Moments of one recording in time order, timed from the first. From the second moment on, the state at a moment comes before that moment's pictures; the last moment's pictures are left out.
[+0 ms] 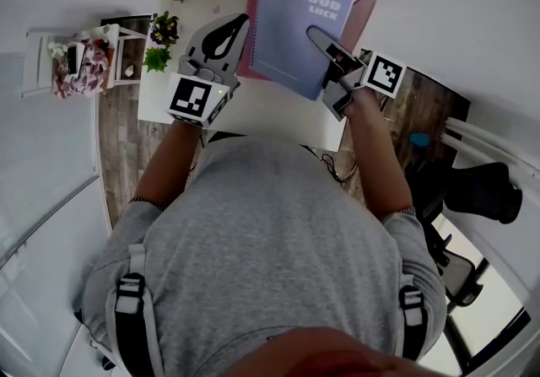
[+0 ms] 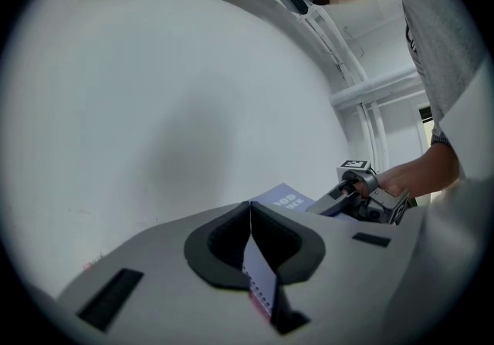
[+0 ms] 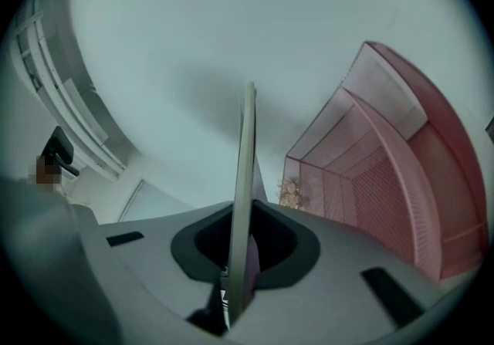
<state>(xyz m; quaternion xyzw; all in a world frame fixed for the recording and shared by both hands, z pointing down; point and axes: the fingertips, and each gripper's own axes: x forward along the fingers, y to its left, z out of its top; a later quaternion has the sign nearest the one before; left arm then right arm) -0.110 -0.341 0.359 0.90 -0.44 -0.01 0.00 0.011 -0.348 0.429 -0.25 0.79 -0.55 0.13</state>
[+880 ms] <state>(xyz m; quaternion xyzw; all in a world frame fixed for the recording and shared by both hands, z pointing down) -0.117 -0.357 0.380 0.90 -0.43 -0.01 0.02 -0.004 -0.390 0.496 -0.33 0.81 -0.48 -0.07</state>
